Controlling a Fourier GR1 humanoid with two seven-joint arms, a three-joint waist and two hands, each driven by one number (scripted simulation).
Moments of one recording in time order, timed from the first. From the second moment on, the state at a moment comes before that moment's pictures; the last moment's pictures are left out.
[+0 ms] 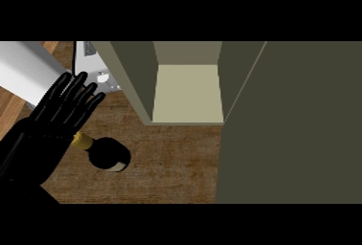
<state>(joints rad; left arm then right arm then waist) -0.12 0.13 0.03 -2.04 0.58 -0.23 0.38 0.12 -0.11 0.04 -2.40 -0.20 0.15 0.37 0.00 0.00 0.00</state>
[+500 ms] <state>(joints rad) -0.08 0.17 0.11 -1.97 0.57 -0.30 0.33 0.12 -0.09 0.03 -2.40 -0.19 0.17 0.37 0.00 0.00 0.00</state>
